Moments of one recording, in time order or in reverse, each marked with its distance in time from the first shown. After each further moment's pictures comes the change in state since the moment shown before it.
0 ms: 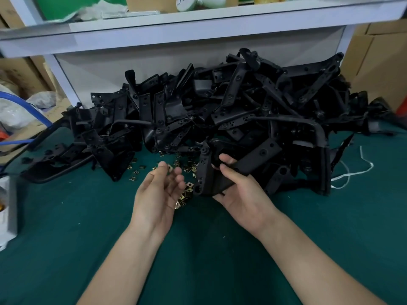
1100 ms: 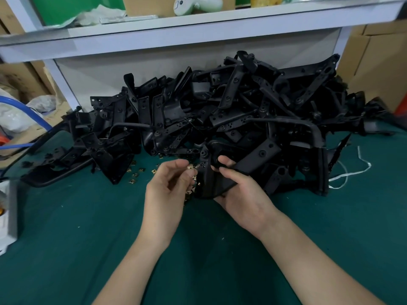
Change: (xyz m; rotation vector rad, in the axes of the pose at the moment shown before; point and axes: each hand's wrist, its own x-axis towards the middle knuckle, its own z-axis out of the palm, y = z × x) left_hand -0.014 -0.011 0.007 0.624 -0.114 0.435; right_hand 0.003 -0.003 -0.007 -0.019 -0.038 0.029
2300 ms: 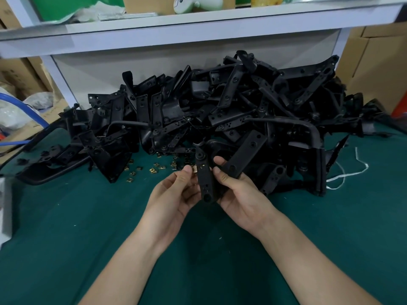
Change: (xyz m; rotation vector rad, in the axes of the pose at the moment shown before) left_hand 0.001 0.000 0.003 -0.523 -0.203 -0.389; right_hand -0.002 0.000 0.001 -0.034 -0.046 -0.017
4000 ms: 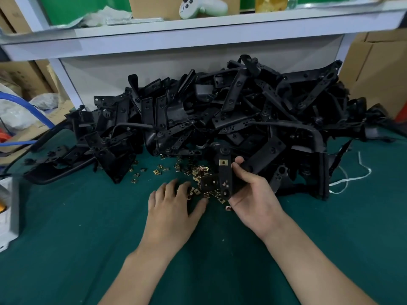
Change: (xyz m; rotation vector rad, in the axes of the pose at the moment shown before) left_hand -0.003 -0.019 -0.021 1.751 0.163 0.193; right_hand -0.006 -0.011 0.000 0.276 0.027 -0.037
